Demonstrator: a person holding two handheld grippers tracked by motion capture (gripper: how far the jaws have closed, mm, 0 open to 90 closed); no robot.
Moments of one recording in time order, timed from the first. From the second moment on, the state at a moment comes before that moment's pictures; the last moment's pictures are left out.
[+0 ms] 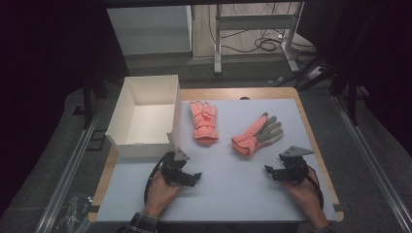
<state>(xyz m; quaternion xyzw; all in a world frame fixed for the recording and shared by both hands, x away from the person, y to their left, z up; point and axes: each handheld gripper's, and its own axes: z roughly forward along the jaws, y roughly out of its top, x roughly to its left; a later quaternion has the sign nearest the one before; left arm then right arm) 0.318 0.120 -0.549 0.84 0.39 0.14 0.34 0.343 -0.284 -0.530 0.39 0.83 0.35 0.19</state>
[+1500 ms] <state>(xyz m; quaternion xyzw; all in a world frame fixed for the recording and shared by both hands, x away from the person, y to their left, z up) 0.318 0.121 -0.549 0.84 0.39 0.14 0.34 0.382 -0.276 -0.488 0.42 0.81 0.38 0.18</state>
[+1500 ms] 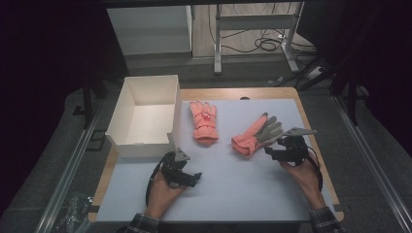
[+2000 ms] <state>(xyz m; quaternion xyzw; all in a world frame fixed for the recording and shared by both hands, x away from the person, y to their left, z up) 0.318 0.121 -0.549 0.84 0.39 0.14 0.34 0.431 -0.254 -0.480 0.44 0.79 0.37 0.21</state>
